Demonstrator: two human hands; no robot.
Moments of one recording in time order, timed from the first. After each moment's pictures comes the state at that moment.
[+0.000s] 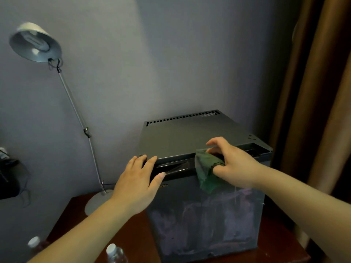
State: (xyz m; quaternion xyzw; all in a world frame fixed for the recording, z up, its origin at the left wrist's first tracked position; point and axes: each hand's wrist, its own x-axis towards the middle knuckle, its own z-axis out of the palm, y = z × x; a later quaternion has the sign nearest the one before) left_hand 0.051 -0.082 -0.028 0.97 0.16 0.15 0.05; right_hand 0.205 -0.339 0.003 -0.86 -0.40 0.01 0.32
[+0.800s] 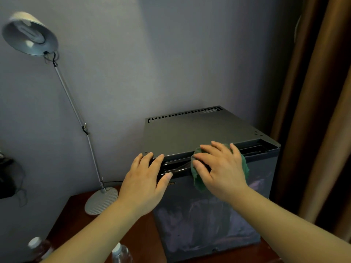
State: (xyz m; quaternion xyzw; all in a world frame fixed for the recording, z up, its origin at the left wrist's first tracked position) left_hand 0.049 -0.076 -0.034 0.98 0.14 0.17 0.04; right_hand 0.173 -0.276 -0.048 -0.86 -0.33 -0.30 0.26
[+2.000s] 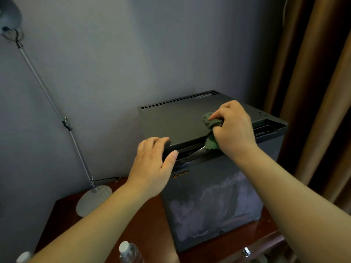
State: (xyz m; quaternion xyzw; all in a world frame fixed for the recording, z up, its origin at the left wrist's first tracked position) left_hand 0.072 -0.036 -0.035 0.95 0.01 0.22 0.19; right_hand 0.174 -0.245 0.013 -0.85 -0.19 -0.28 0.40
